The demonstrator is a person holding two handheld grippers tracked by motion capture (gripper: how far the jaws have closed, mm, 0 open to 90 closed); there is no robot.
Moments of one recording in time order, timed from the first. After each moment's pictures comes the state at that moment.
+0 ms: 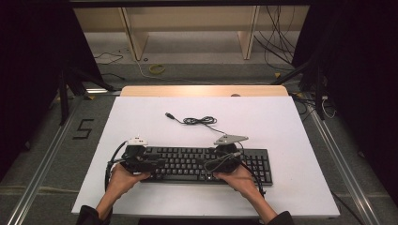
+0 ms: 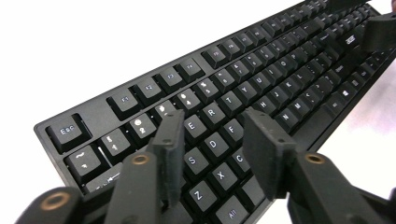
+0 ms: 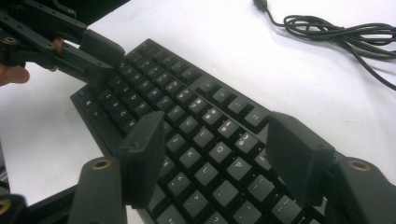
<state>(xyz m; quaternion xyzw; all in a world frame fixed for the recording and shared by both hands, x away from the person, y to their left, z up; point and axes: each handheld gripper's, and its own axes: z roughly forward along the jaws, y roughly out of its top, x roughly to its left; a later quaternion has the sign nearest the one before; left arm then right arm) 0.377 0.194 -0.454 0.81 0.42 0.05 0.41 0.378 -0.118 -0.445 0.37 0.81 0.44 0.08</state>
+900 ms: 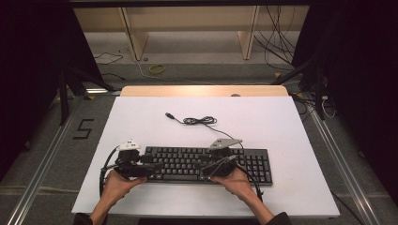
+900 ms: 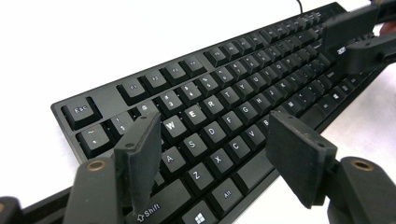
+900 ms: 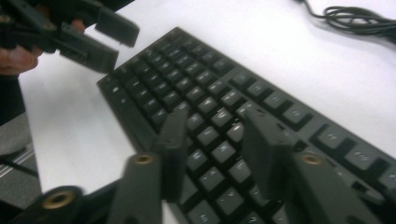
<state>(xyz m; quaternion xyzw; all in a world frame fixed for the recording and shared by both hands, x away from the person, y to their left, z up) 0.360 0.207 -0.455 0.78 0.44 0.06 0.43 0.369 -0.105 -0.449 0.34 0.83 0.44 0.05</state>
